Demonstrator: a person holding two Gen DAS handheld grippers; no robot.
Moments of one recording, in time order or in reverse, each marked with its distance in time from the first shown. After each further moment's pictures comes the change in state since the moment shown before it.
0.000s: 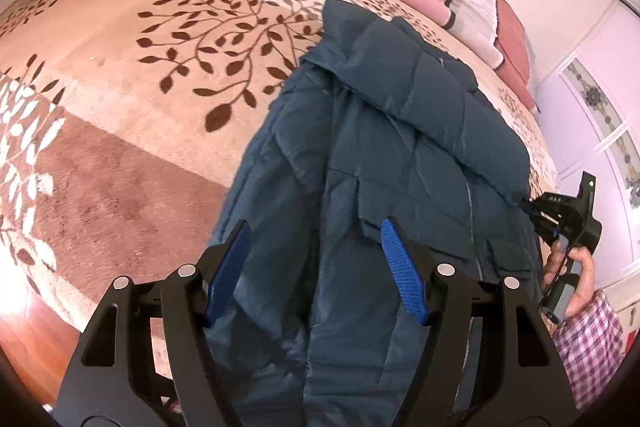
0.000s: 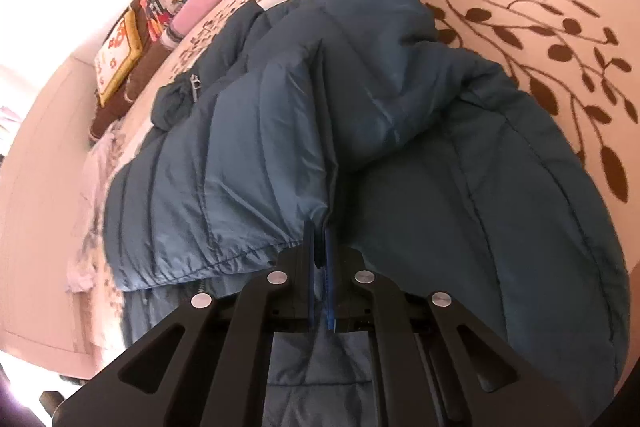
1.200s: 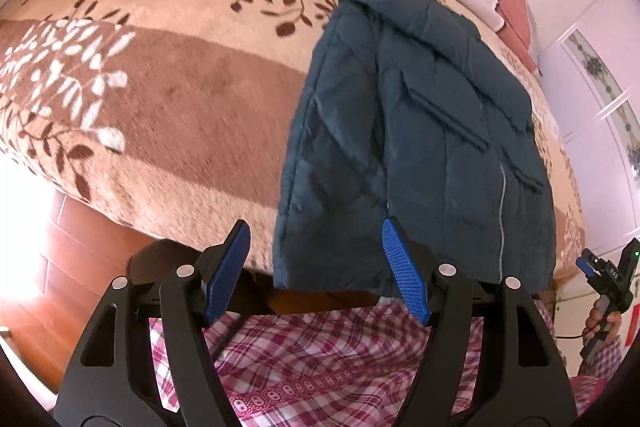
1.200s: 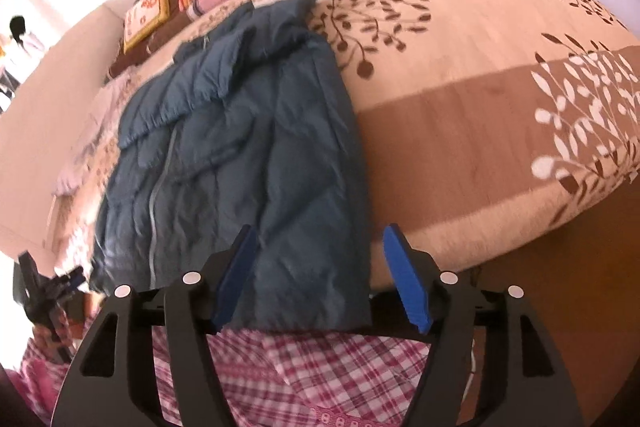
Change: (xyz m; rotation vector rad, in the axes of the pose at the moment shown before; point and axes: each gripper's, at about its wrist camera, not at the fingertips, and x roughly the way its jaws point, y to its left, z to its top) left arm -0.047 0.058 -0.084 0.045 0.118 0.019; right arm -0.200 -0.132 -0.134 -0.215 -0.004 -0.055
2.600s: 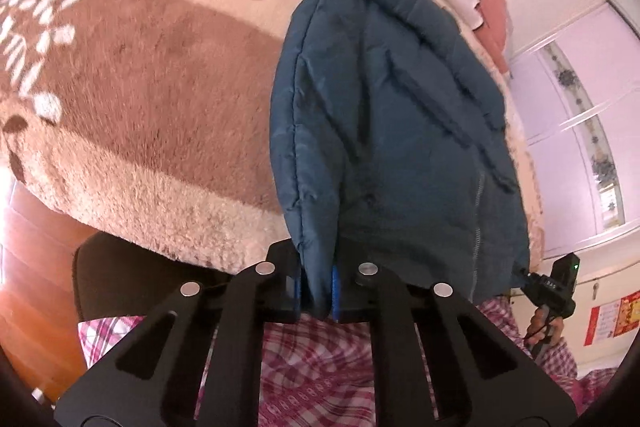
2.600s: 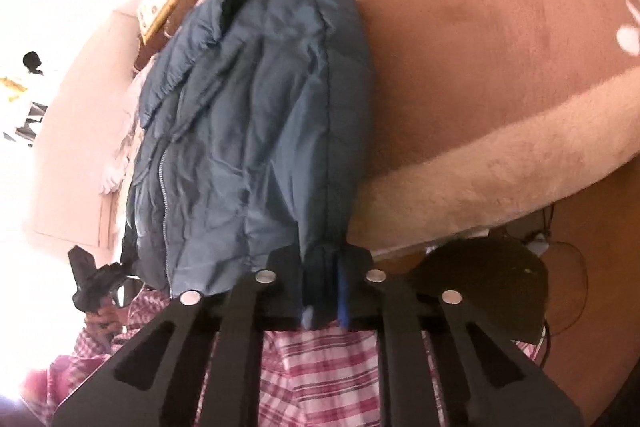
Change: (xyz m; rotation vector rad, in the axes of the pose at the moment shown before) left arm 0.028 0.008 0.005 -0.058 0.056 -0.200; right arm 0.059 -0.040 -0.035 0.140 0.154 0.263
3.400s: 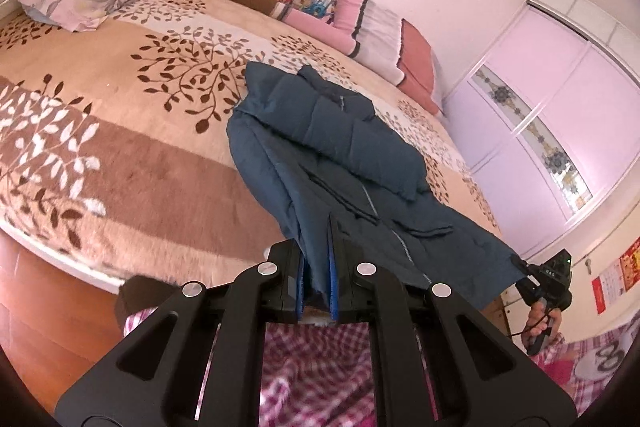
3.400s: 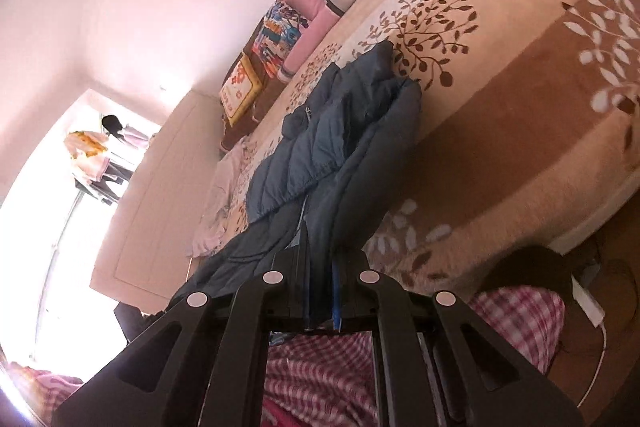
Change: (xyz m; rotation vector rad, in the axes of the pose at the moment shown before) left arm -0.151 -0.051 -0.022 0.170 -0.277 -0.134; right arm -0.122 0.055 -0.024 0.059 -0.301 0.283
